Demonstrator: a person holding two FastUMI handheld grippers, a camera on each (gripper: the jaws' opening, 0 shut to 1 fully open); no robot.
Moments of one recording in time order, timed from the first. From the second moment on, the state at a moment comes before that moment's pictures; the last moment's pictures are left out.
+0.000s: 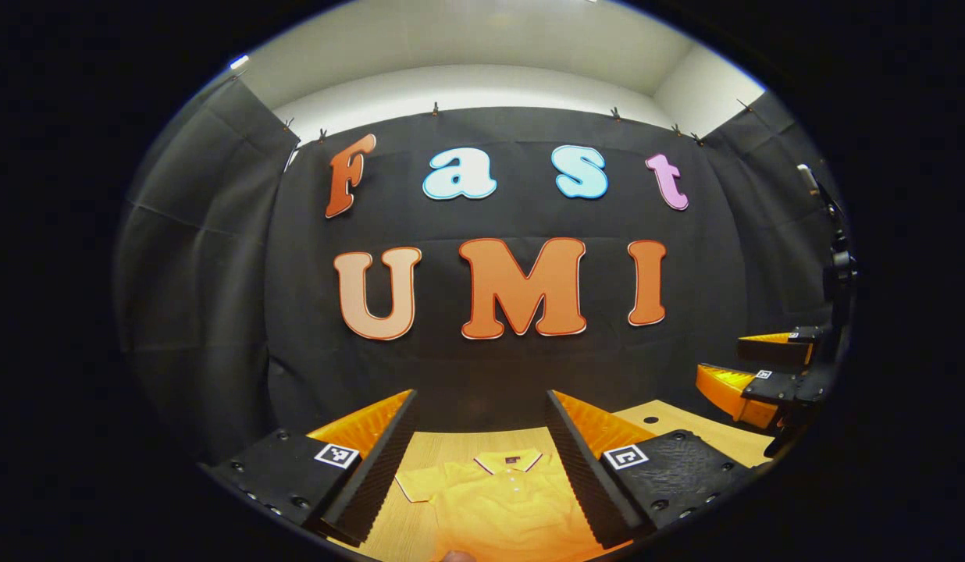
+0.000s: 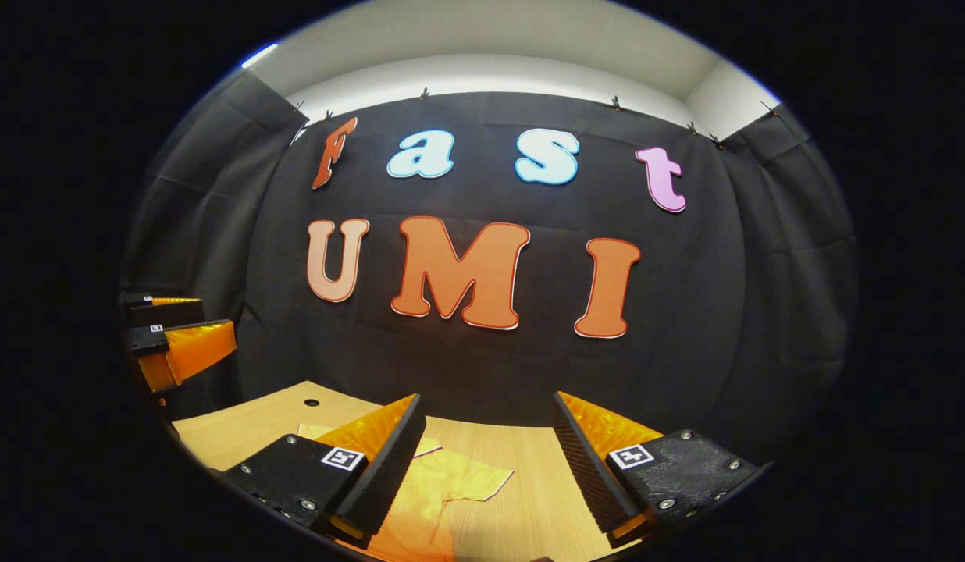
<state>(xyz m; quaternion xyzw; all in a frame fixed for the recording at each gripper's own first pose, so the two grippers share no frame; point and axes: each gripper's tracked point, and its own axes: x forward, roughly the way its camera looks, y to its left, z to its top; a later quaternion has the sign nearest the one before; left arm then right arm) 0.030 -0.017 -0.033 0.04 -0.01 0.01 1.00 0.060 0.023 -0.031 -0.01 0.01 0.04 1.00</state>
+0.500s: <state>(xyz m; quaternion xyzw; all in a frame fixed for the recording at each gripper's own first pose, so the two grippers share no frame) 0.071 0.011 -0.054 0.04 0.00 0.06 1.00 0.124 0.044 -0.073 -0.01 0.06 0.07 1.00</state>
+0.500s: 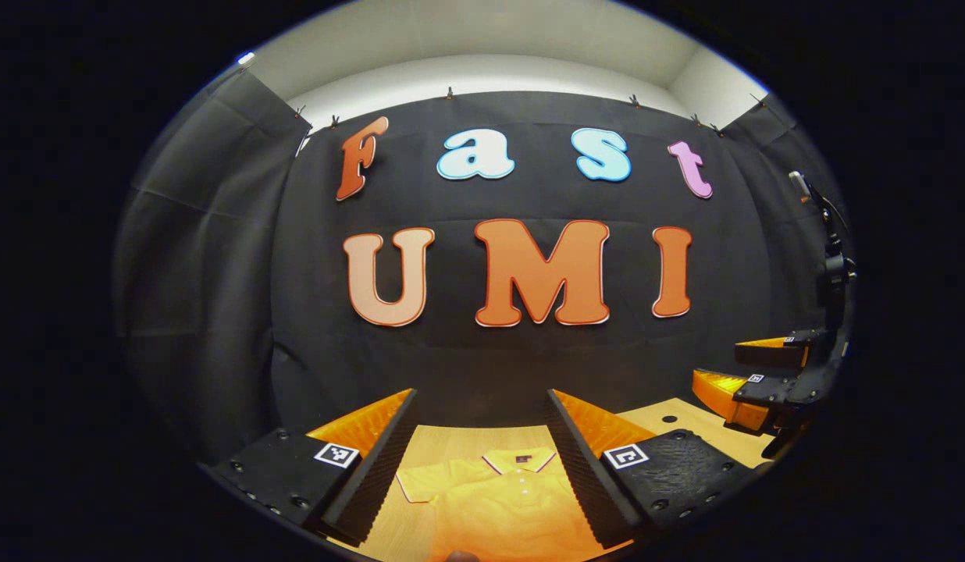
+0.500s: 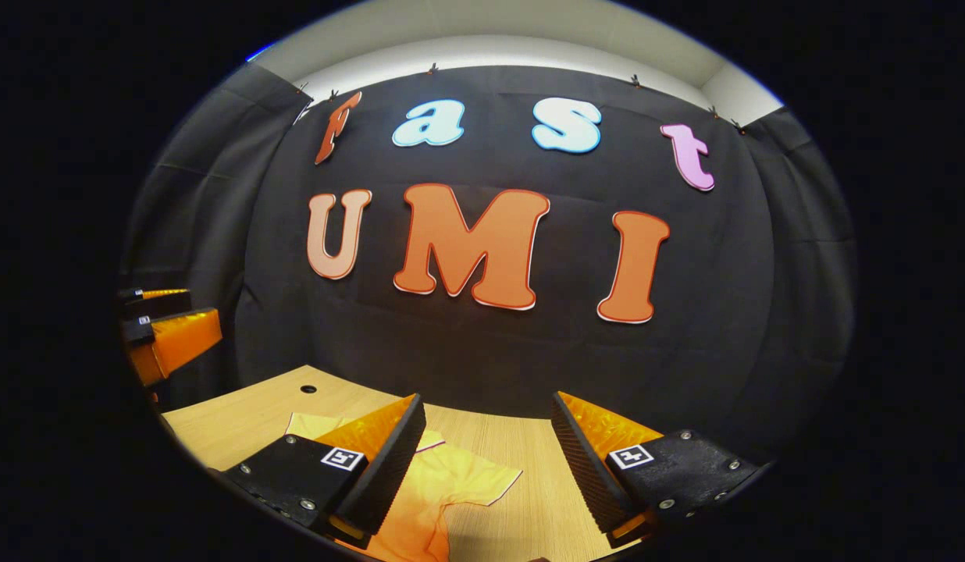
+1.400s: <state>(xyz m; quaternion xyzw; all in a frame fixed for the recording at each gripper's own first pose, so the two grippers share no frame) 0.080 0.039 -0.070 0.08 0.03 0.15 0.99 0.246 0.028 -0.291 0.04 0.39 0.07 0.92</state>
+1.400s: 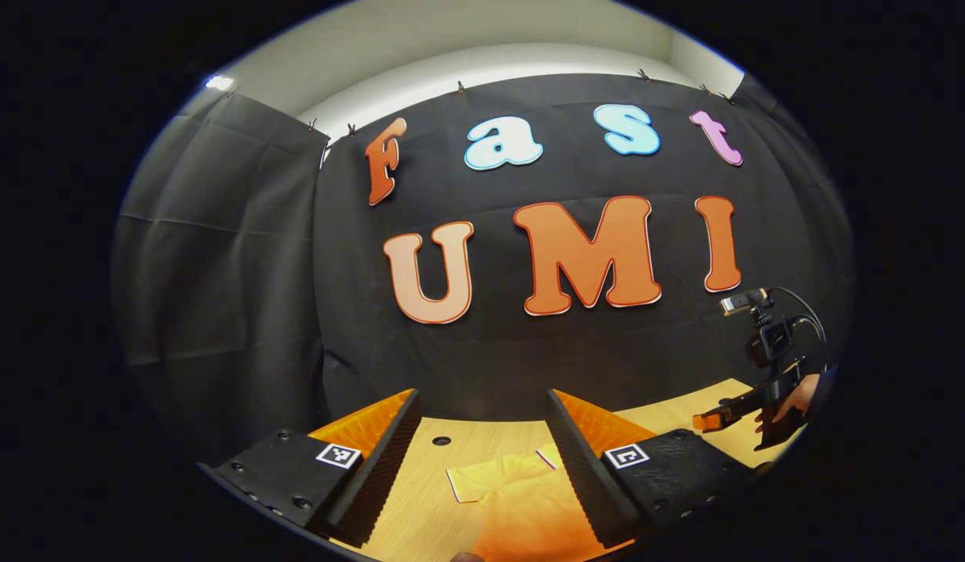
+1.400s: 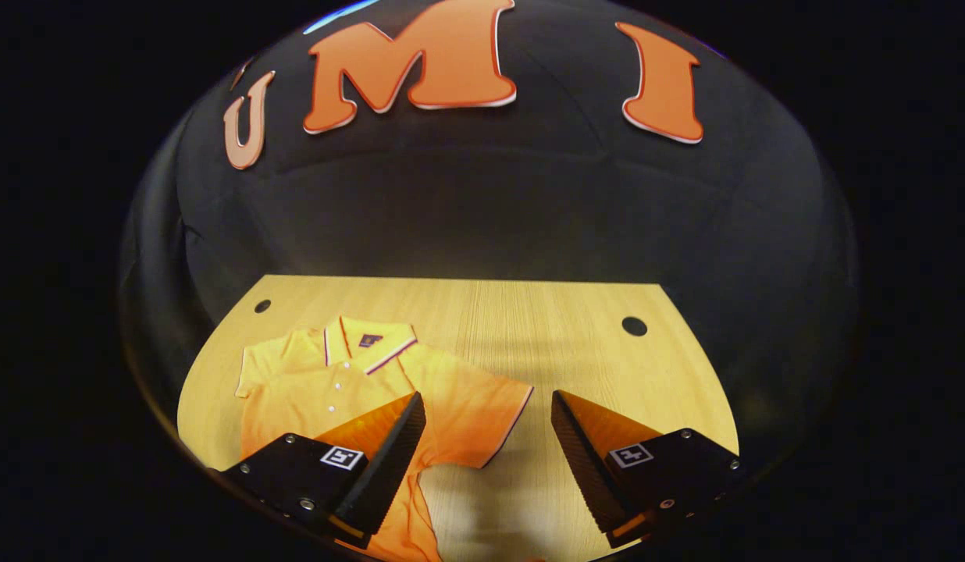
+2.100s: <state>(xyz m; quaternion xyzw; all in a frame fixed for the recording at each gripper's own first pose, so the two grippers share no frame) 0.081 0.034 -0.113 0.09 0.10 0.19 0.97 0.259 0.037 -0.415 0.10 0.58 0.08 0.80</state>
